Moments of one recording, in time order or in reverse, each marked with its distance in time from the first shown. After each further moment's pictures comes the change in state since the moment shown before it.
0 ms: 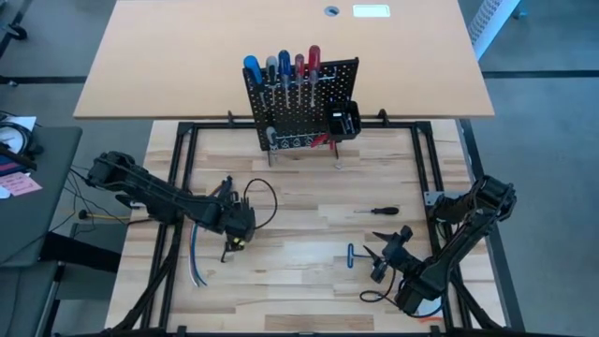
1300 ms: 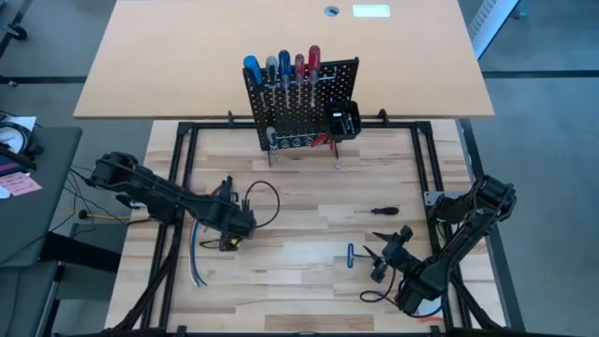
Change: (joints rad) left arm 0.040 0.034 0.002 -0.069 0.090 0.115; right arm 0.000 0.000 0.000 0.000 -0.005 0.002
